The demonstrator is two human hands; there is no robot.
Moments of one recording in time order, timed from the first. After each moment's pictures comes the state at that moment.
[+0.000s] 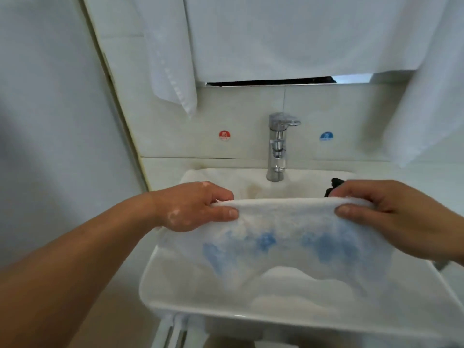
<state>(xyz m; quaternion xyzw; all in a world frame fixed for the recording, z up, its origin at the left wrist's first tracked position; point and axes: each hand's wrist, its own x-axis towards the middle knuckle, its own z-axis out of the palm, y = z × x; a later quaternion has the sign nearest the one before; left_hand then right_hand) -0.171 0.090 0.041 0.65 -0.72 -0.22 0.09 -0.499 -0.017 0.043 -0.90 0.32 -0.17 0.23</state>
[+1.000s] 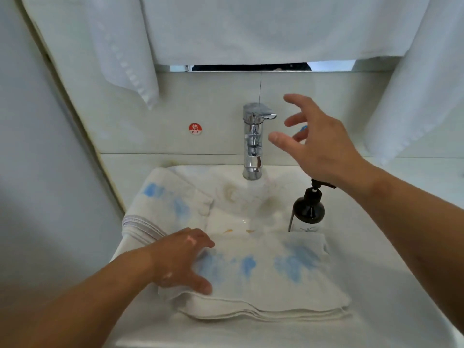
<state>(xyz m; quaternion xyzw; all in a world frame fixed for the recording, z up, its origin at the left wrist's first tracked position) -0.177 0.059 -0.082 0.68 -0.70 -0.19 -0.07 -0.413 -0.104 0.052 -0.84 0.38 -0.36 0.14</state>
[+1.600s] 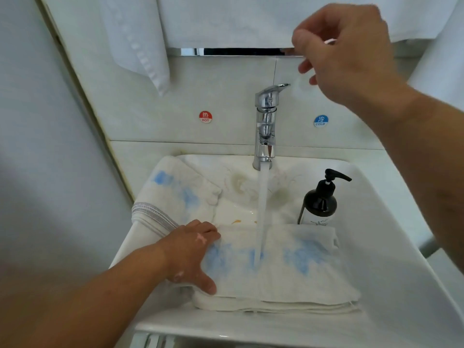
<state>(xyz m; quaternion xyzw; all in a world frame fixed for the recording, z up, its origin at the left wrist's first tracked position) -0.180 0.065 -0.098 0.69 -0.71 -0.14 -0.08 -0.386 -0.111 0.129 -0.80 0.31 -0.49 0.15</state>
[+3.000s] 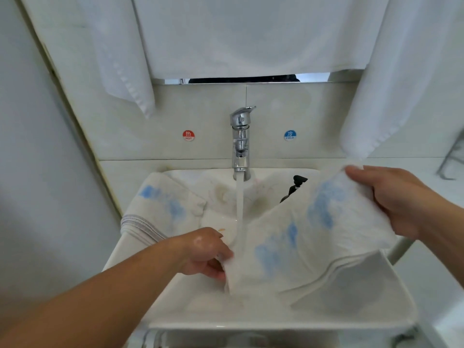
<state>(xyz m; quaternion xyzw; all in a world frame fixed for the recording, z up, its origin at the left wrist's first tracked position) -0.241 0.037 -0.076 0.68 -0.33 -0.60 0.25 -0.536 -0.061 0.039 -0.53 0.53 -0.36 0.56</state>
